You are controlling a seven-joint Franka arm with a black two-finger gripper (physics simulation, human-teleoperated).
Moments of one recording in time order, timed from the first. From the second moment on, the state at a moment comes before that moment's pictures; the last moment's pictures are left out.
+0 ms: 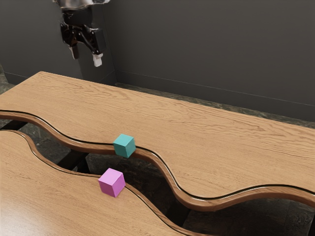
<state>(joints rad) 0.18 0.08 -0.27 -1.35 0.06 1.32 0.08</state>
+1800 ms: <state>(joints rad) 0.10 0.67 -0.07 -1.50 0.04 2.01 0.17</state>
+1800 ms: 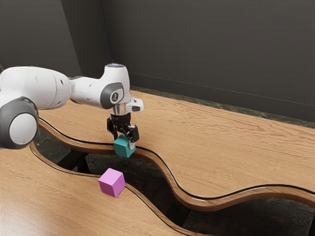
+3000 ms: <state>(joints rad) -0.03 0.21 -0.07 -1.96 0.05 2.07 0.05</state>
